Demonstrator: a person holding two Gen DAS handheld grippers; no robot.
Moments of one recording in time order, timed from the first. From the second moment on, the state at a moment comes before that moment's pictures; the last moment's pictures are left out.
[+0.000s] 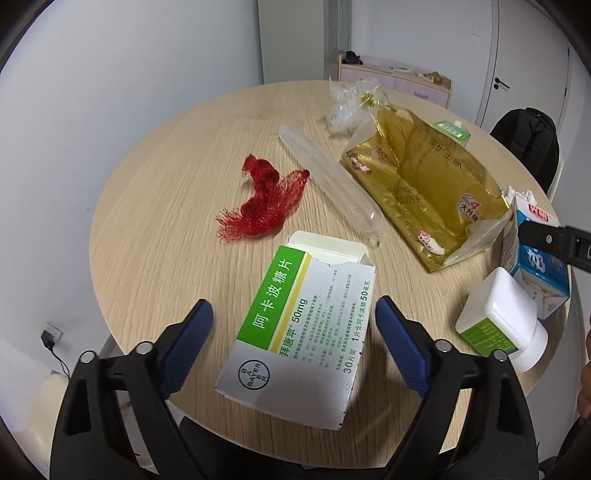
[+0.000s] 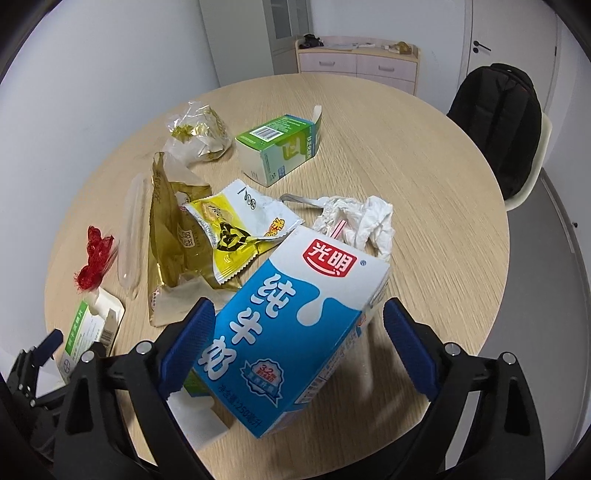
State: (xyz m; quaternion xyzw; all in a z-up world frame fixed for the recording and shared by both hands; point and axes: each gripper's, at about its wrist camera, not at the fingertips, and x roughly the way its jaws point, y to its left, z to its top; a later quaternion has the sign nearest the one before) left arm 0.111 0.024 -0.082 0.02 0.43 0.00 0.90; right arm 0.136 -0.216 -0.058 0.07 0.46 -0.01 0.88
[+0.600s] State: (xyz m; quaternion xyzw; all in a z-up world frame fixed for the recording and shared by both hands) left arm 0.116 0.014 -0.085 0.02 0.43 0.00 0.90; right arm 0.152 -0.207 -0.066 0.07 0.50 -0.02 0.86
